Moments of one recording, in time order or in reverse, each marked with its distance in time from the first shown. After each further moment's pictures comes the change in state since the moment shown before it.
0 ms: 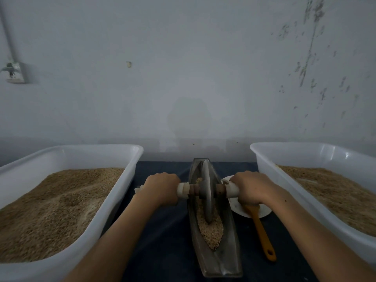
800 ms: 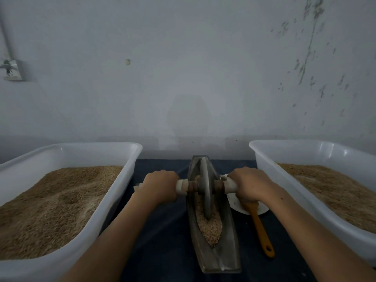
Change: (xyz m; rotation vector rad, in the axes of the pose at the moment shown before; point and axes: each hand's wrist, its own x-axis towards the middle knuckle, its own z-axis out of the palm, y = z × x) left_hand -0.001 0.001 0.001 0.003 0.041 -0.017; right_hand 0.001 -0.001 0.004 -0.017 0.105 -0.019
